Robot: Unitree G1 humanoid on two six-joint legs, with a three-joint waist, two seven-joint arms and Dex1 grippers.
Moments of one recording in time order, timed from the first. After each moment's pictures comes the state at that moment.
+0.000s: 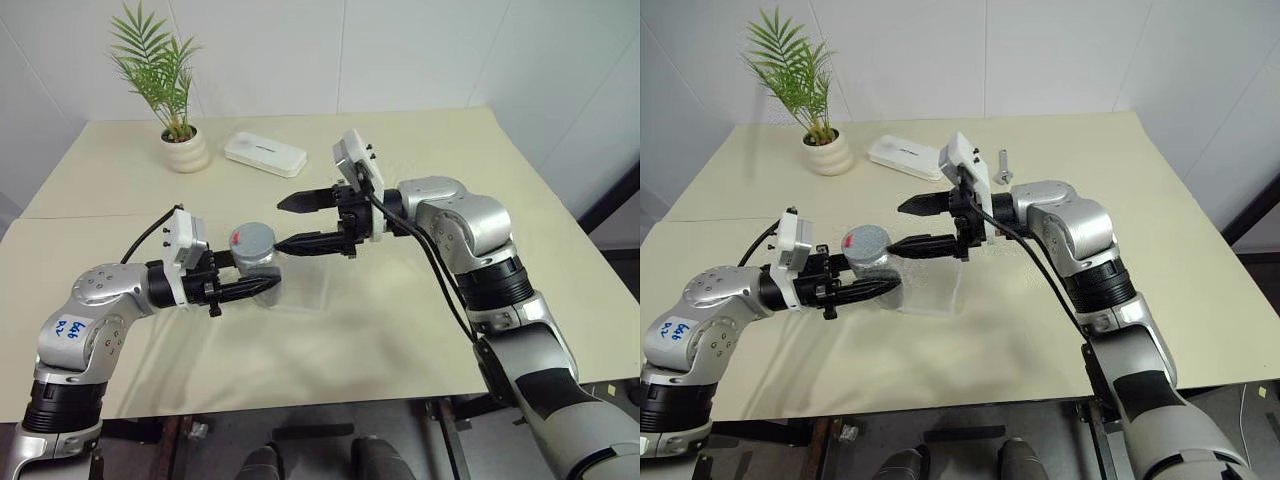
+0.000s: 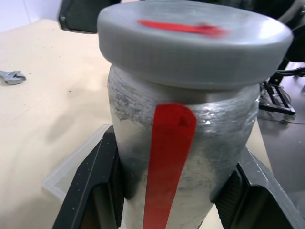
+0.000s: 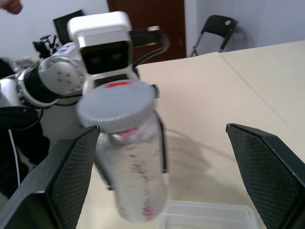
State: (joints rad) left arm -0.40 0.71 0.15 -0.22 -0.63 0.51 -1.03; right arm -1.11 -0.34 0.19 0.24 0.50 0.68 1.20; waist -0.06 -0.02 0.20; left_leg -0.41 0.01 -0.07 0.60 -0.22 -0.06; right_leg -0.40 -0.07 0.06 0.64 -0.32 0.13
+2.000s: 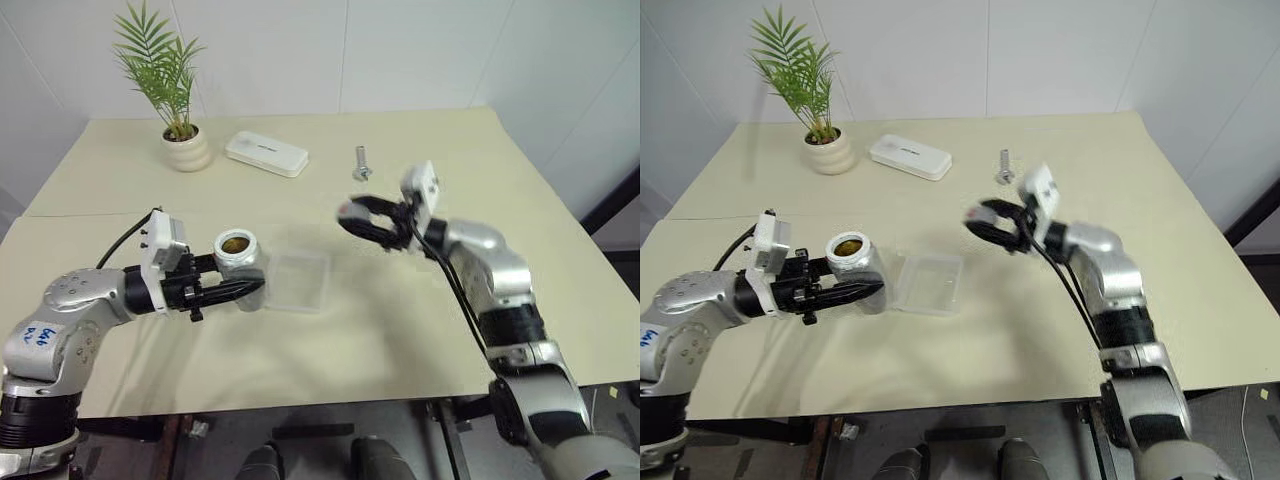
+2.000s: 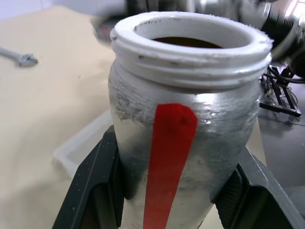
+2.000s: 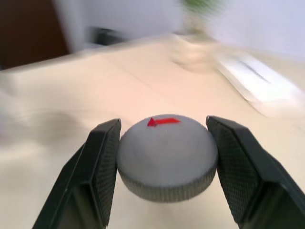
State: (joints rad) left arm -0.33 0.77 0.25 -0.27 -0.70 0.61 -0.98; right arm -0.77 -0.38 -0.03 0.52 0.31 0.12 0.89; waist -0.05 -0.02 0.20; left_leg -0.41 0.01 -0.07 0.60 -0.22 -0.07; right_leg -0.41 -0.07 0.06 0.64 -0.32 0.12
